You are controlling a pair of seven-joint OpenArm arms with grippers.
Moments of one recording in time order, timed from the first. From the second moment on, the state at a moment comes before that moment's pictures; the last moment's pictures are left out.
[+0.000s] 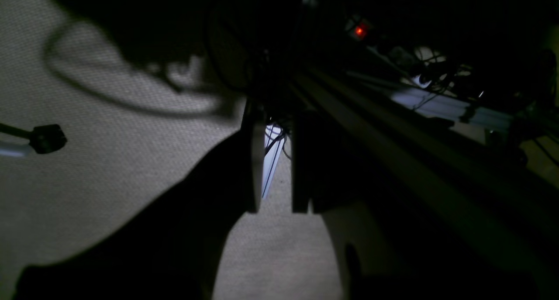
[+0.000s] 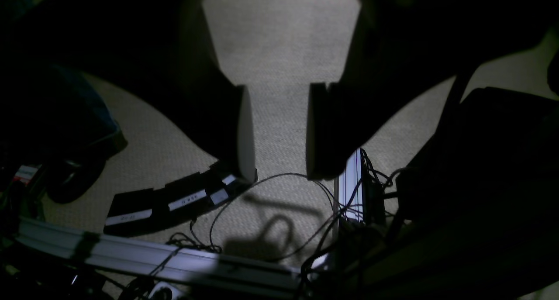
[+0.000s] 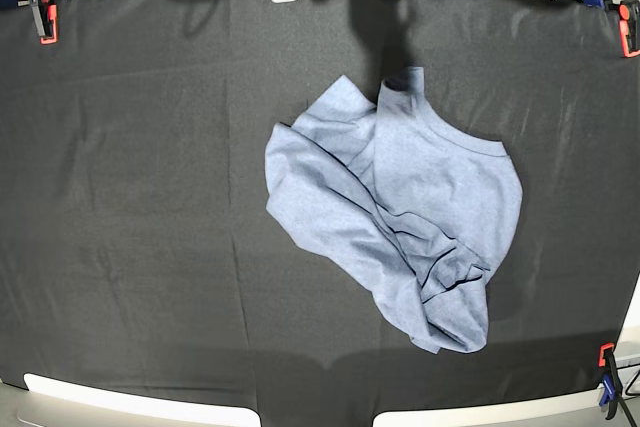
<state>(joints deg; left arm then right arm) 11.9 0.0 -14.7 16.2 -4.3 -13.7 -8.8 -10.6 1.4 -5.5 20.2 -4.0 5.6 -5.5</state>
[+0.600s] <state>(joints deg) 23.4 -1.6 -0.6 33.1 -6.5 -13.8 -9.6 -20.9 1.5 -5.5 33.3 -2.8 5.6 -4.5</state>
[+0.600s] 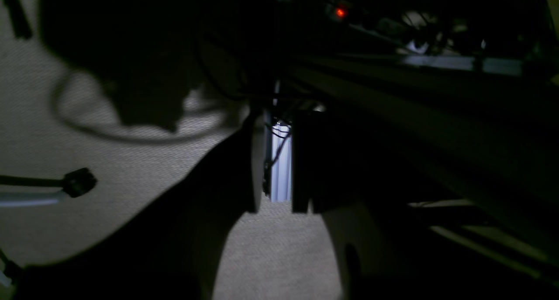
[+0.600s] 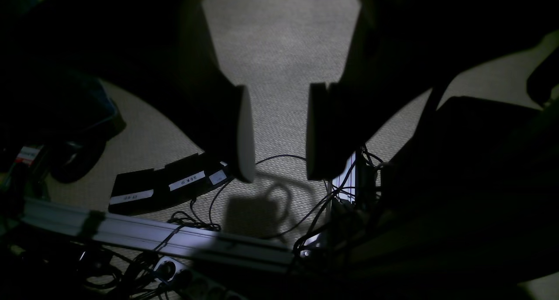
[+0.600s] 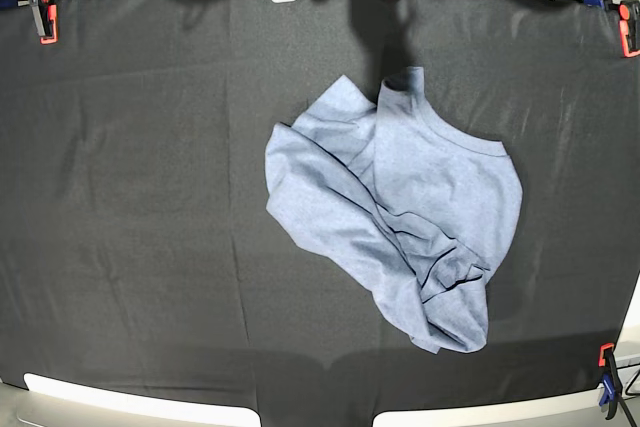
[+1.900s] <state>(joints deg) 52.3 -18.1 -1.2 82.5 -16.8 -13.9 2.6 -66.6 21.6 -11.2 98.9 3.8 -8.5 -7.2</state>
